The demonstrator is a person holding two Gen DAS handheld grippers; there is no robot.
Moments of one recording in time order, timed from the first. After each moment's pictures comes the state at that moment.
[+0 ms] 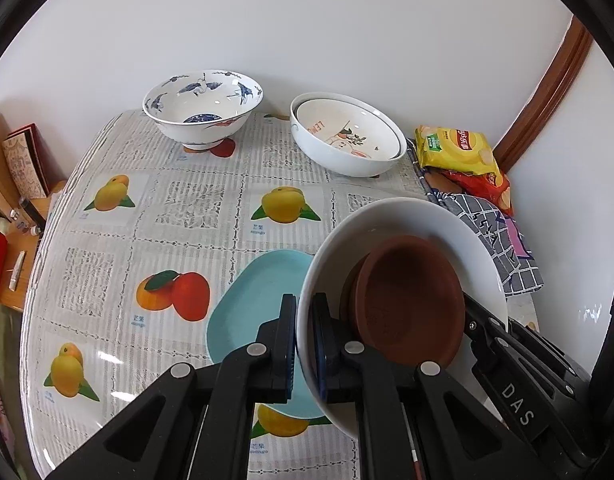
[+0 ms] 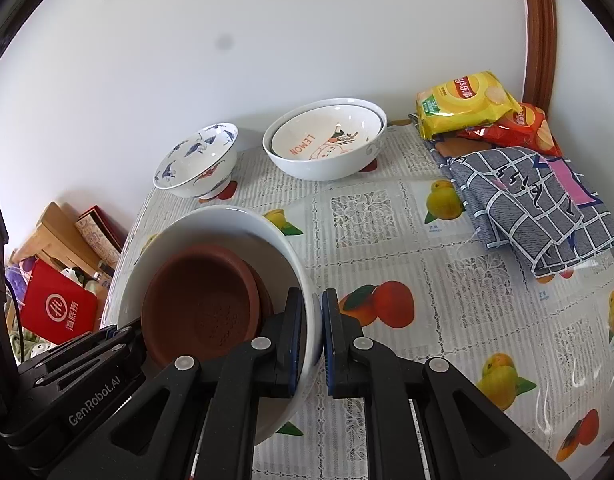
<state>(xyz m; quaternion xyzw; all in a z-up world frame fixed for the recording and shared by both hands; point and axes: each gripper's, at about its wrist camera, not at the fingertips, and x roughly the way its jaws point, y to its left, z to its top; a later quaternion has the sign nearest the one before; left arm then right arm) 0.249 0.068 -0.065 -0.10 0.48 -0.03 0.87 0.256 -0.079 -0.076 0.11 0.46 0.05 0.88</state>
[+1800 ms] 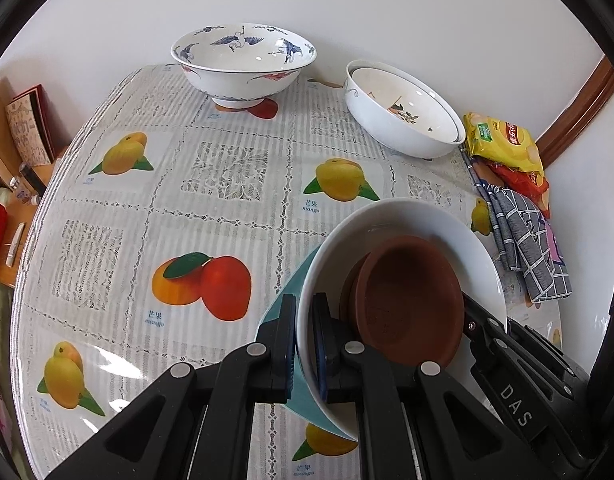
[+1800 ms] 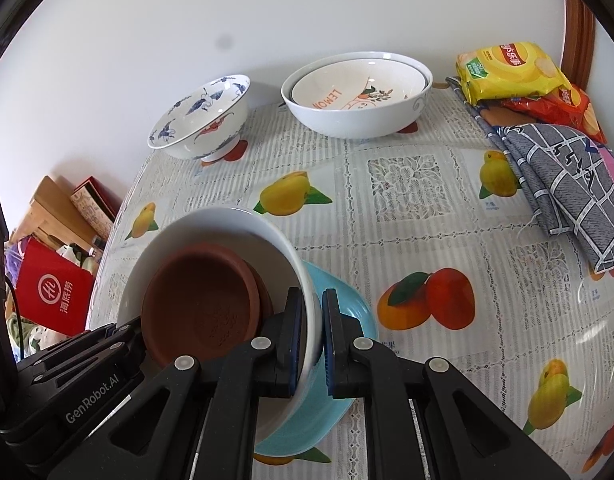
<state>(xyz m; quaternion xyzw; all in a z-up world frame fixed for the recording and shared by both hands) 0.277 0.109 -0.118 -0.12 0.52 -0.01 0.84 0.288 -0.040 -0.131 0.10 0.51 0.07 0.85</state>
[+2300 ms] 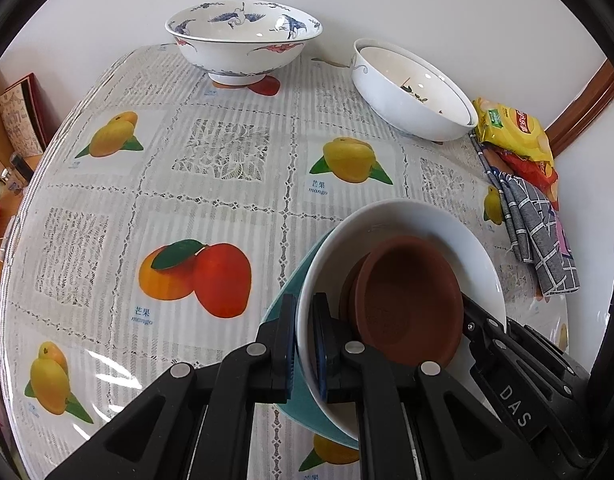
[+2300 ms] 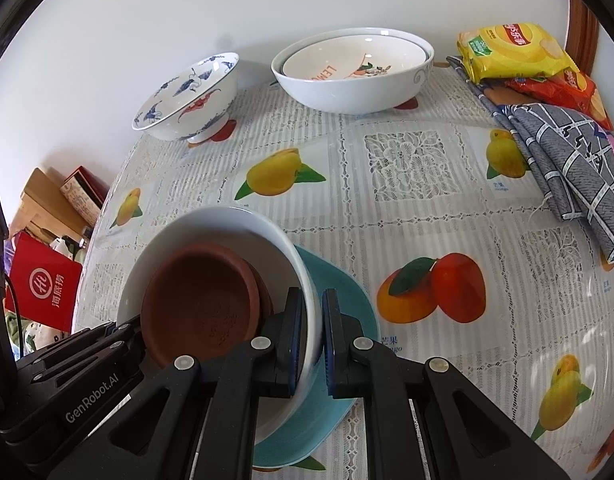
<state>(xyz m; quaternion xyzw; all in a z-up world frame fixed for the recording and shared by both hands) 0.286 0.109 -0.143 -0.12 0.54 -0.01 0.83 0.295 -0.038 -0.155 0.10 0.53 0.07 0.84</state>
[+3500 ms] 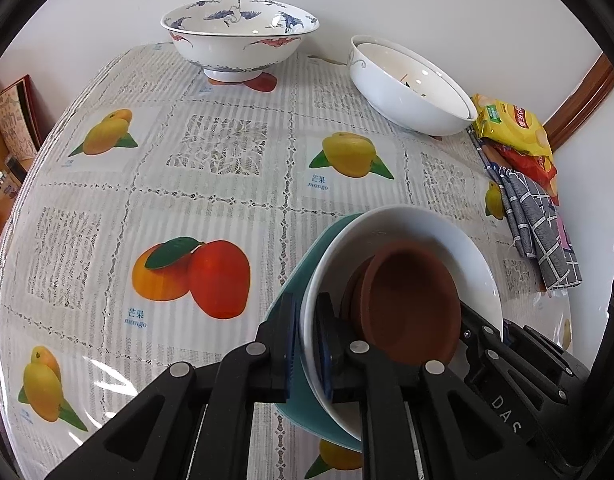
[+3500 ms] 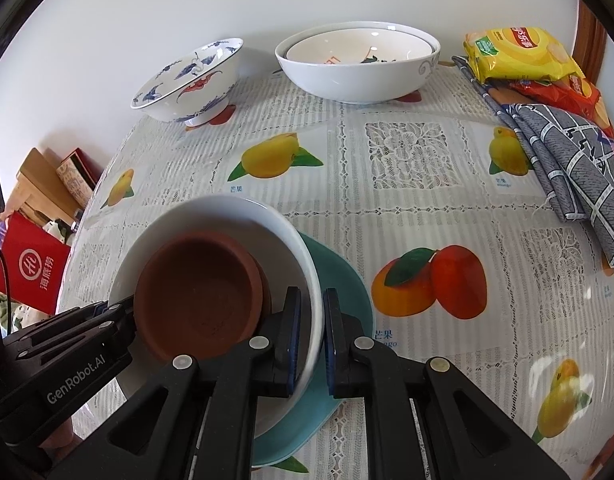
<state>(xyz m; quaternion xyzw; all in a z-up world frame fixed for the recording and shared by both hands) 0.284 0.111 -0.151 -0.12 0.54 -0.02 0.84 0.292 -0.036 -0.166 0.07 0.53 0.07 0.84</state>
